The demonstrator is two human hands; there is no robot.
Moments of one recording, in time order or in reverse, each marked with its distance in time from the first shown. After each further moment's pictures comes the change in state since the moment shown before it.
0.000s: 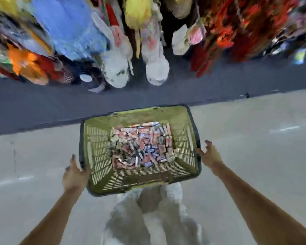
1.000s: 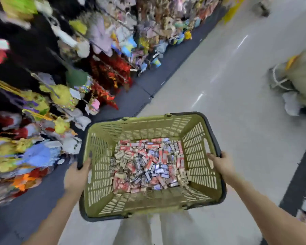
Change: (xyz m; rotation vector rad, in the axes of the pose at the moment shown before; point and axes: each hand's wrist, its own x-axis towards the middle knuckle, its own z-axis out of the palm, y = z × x) left_hand -0.236 0.254 -0.181 0.077 -0.141 0.606; right_hand -0.354 0.122 -0.213 1.016 0.402 0.515
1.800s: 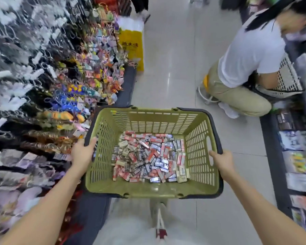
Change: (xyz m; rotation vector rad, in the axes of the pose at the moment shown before) left_hand 0.078 0.619 0.224 0.181 -0.306 0.592; right_hand 0.197 -0.196 -0.292 0.505 0.395 0.149
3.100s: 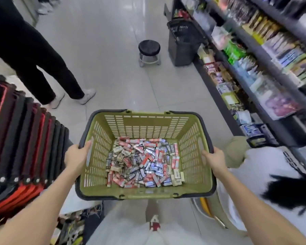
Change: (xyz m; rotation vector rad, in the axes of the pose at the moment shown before) left_hand 0.795 0.790 0.334 0.149 -0.177 0.267; right_hand 0.769 -0.677 0.065 0.159 0.234 0.037
